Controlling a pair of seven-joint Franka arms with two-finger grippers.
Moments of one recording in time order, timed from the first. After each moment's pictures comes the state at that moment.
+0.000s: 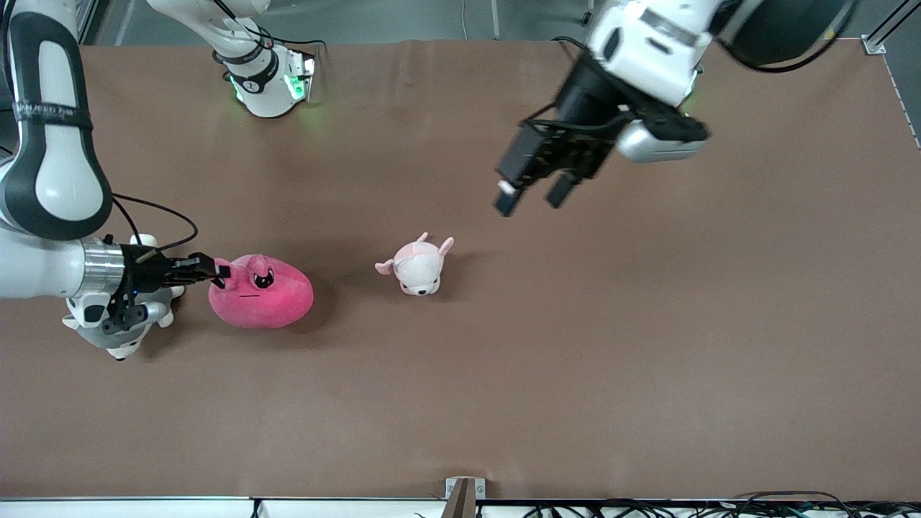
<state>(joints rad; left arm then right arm) -0.12 0.21 -0.51 -1.31 0.03 2.09 -1.11 -0.05 0.41 -0.03 -1.60 0.49 1.68 -0.42</state>
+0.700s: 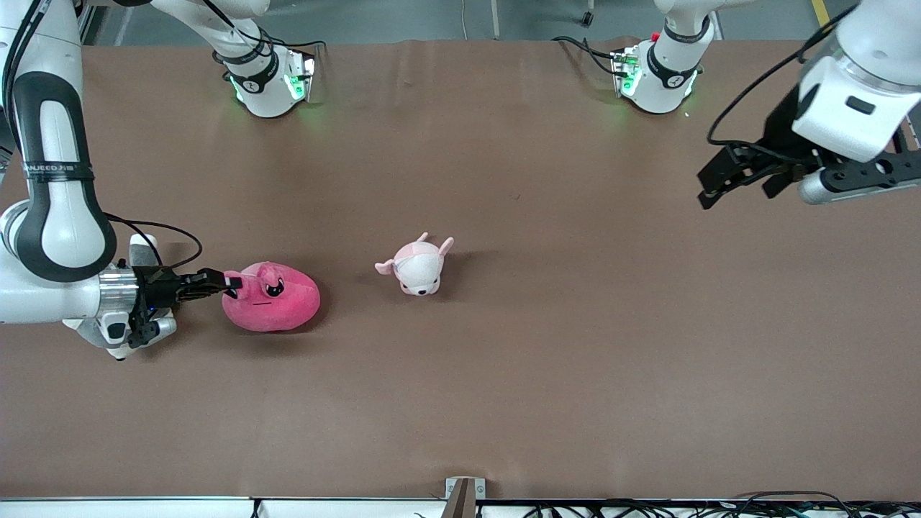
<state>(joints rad) 0.21 0.13 -0.50 -1.32 0.03 1.52 -0.42 -0.10 0.52 -0.02 -1.58 0.61 1.68 -0.53</state>
